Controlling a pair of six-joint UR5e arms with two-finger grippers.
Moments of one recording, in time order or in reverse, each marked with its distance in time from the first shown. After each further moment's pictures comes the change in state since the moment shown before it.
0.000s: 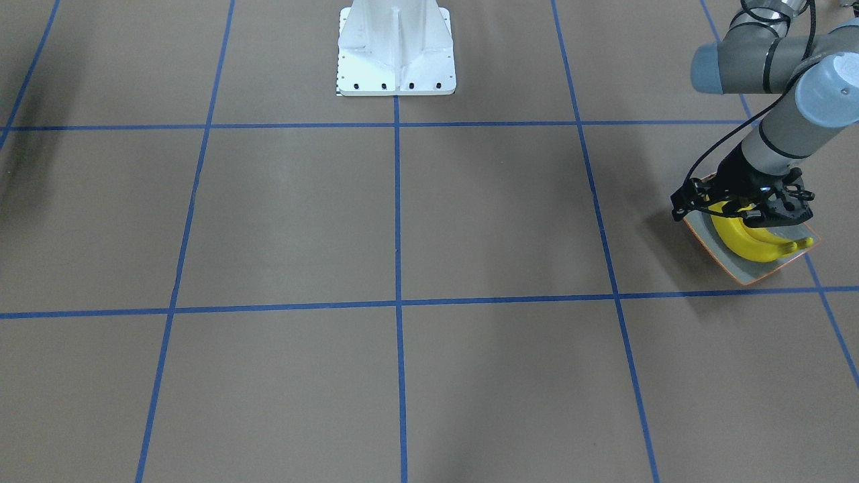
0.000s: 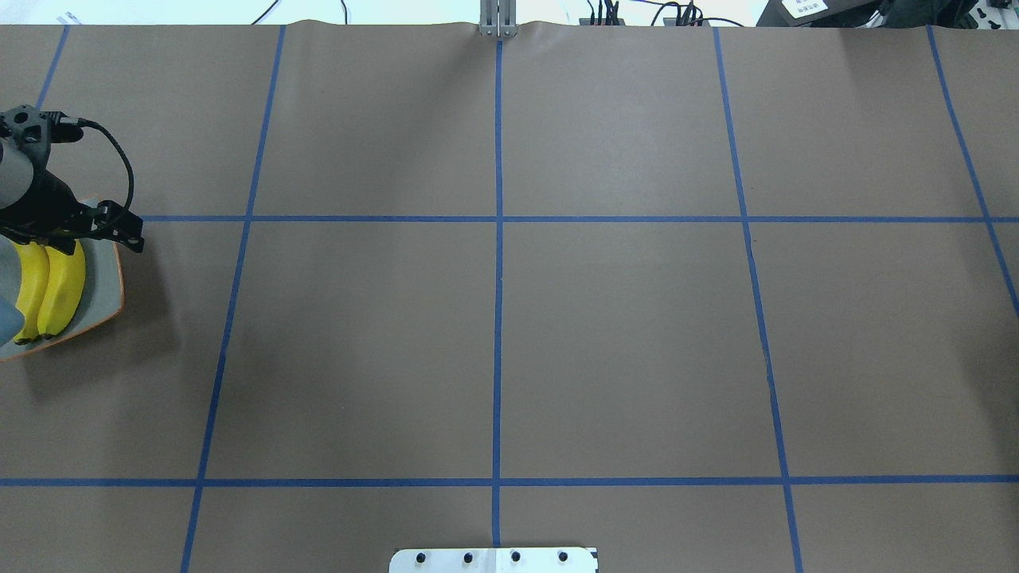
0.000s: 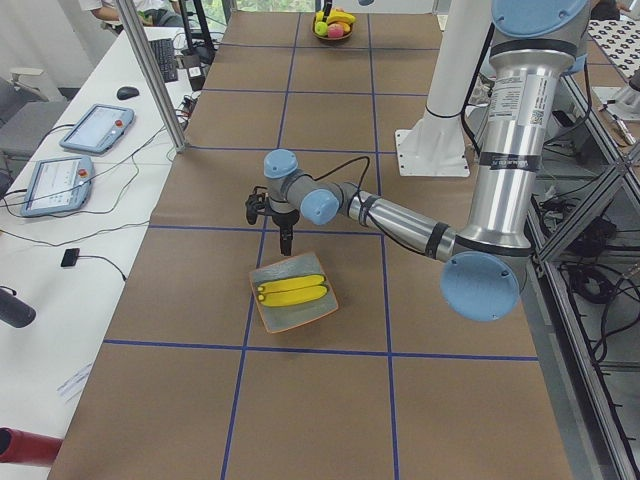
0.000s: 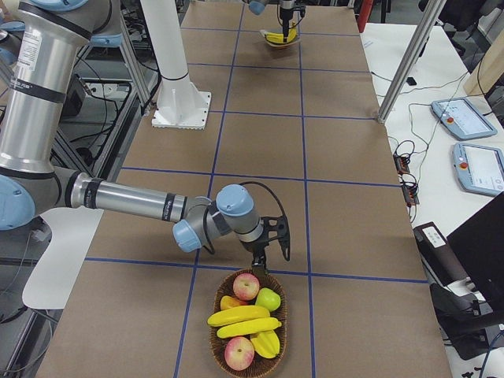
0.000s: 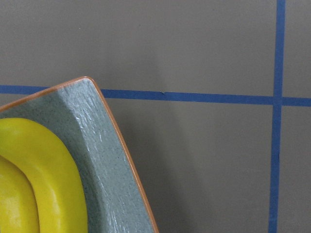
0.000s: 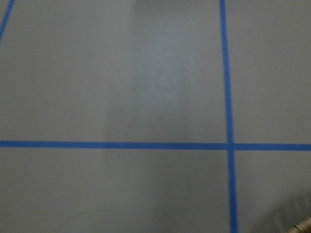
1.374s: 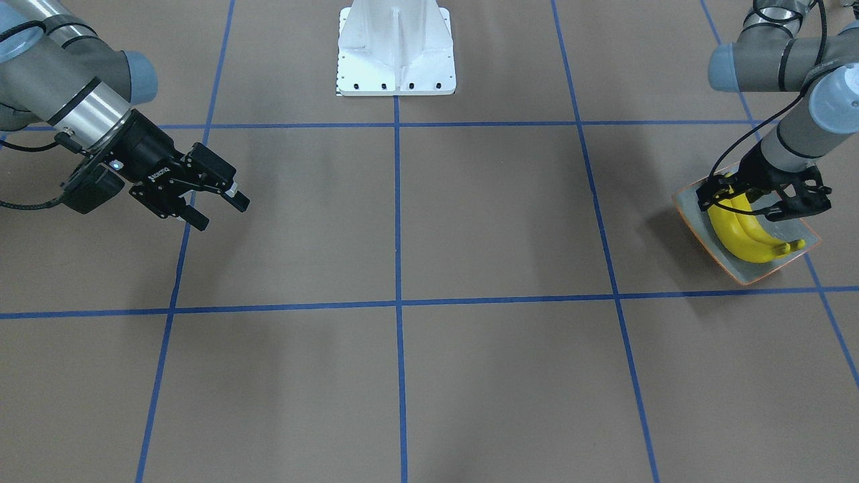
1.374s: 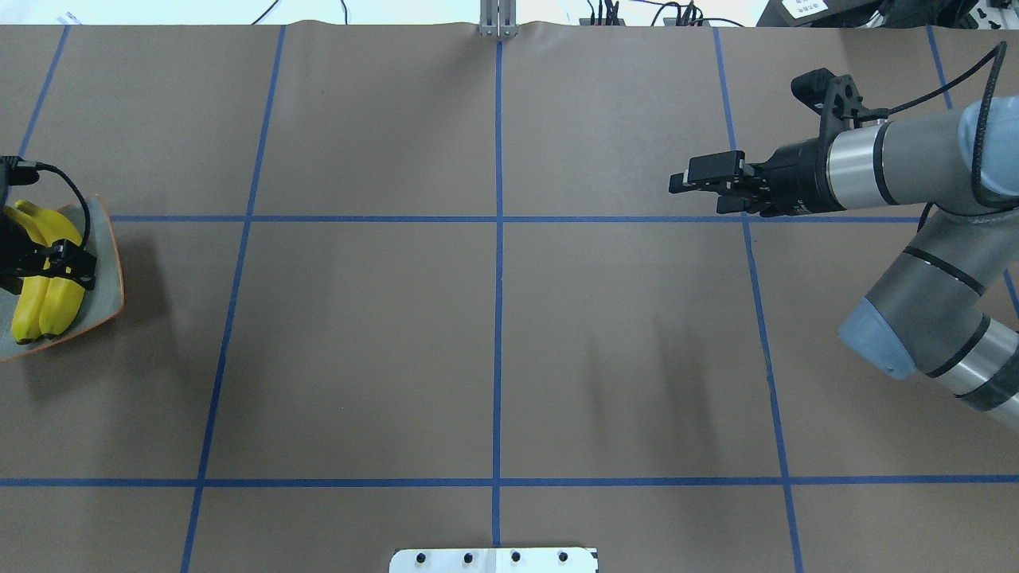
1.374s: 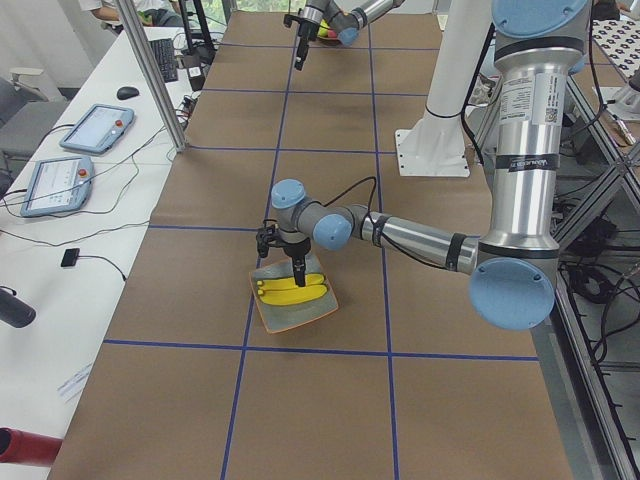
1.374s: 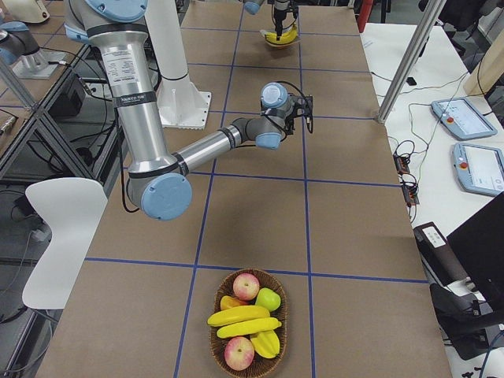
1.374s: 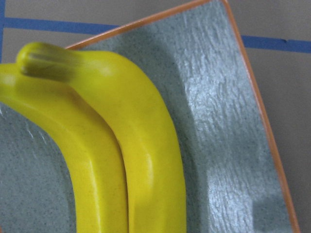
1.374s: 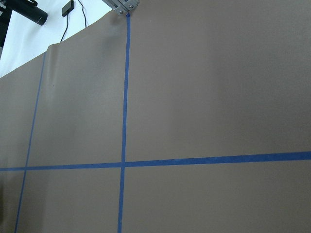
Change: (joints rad) left arm -0.010 0.110 0.008 0.000 0.014 0.017; right arm -0.542 0.579 0.093 0.249 -0.038 1.037
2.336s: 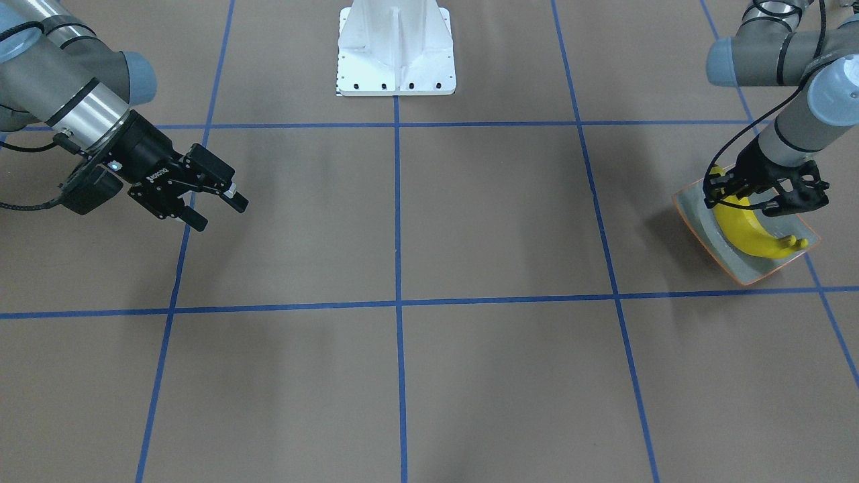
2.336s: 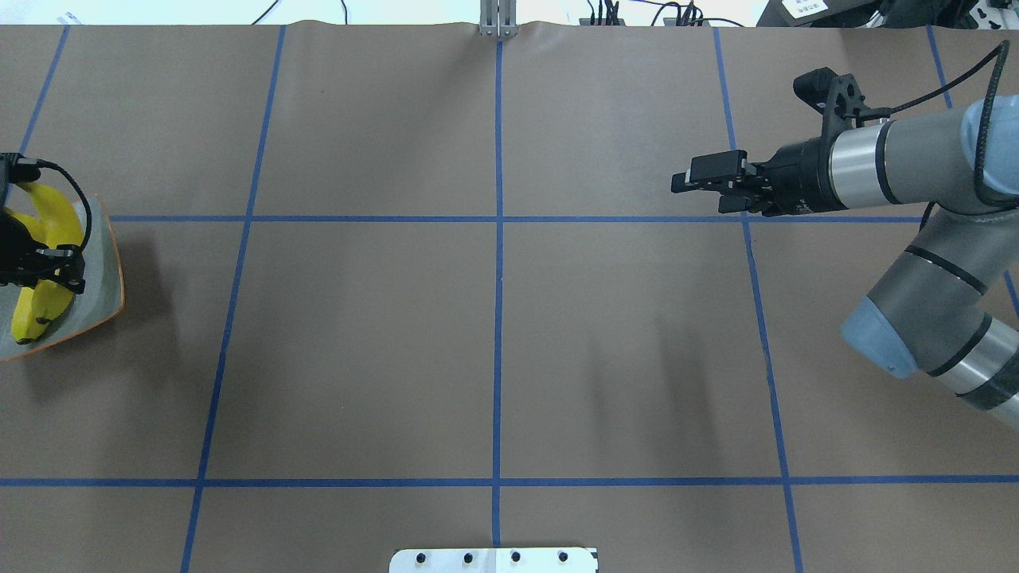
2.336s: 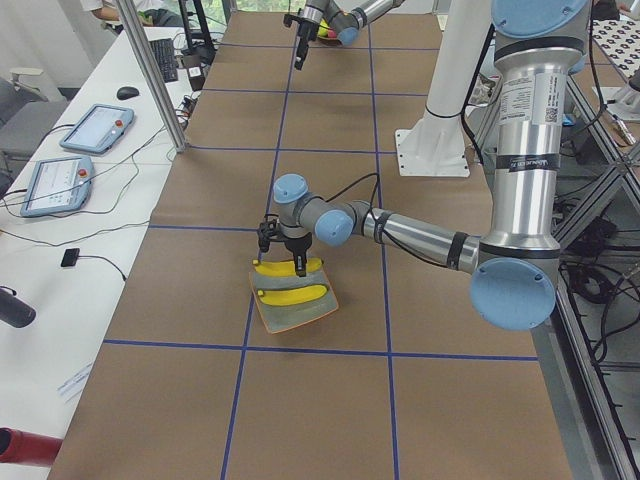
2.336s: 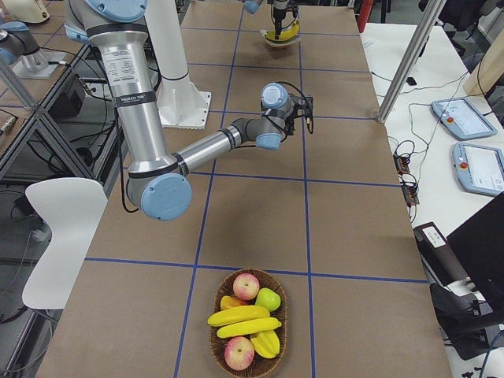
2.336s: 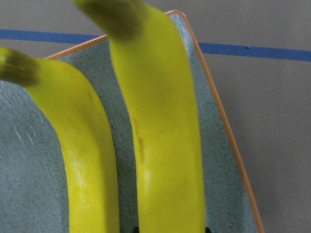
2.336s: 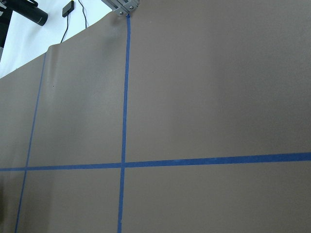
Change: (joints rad) left arm 0.010 0.005 -0.003 0.005 -0.001 -0.003; right arm -0.007 0.010 -0.007 0.000 -0.003 -0.002
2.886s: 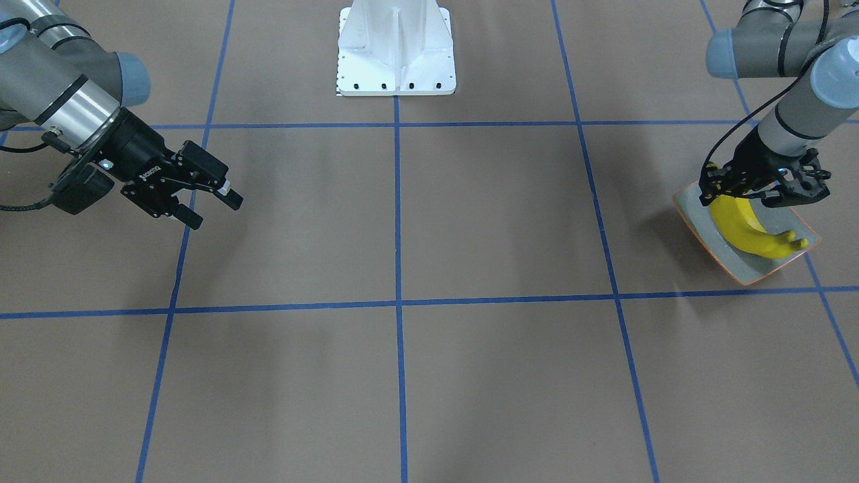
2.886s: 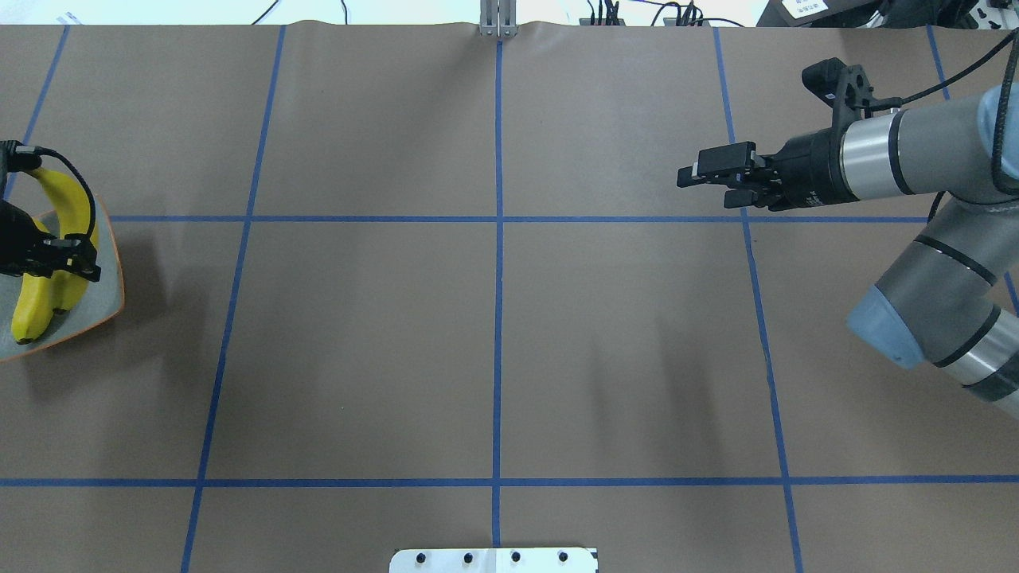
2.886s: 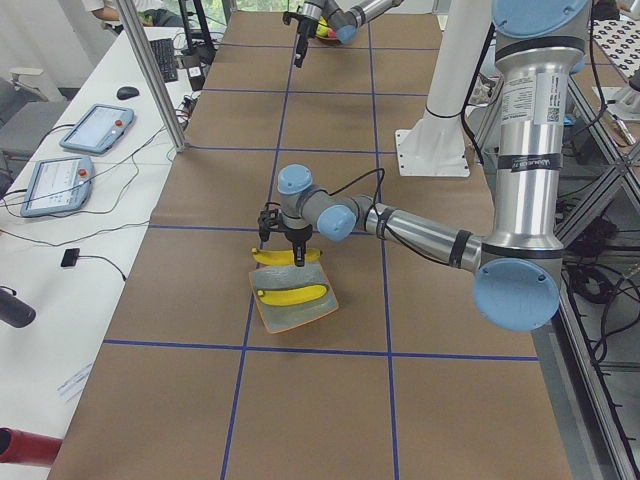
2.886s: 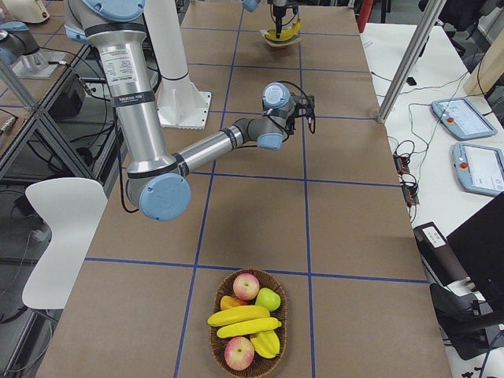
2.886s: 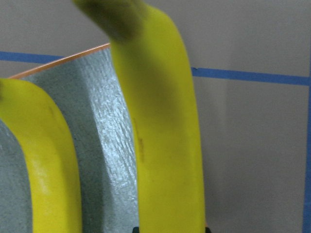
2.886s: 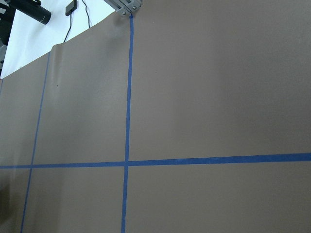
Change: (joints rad) left arm -0.003 0.009 -0.050 -0.026 0.000 -0.014; right arm 0.020 0.001 0.000 0.003 0.036 0.000
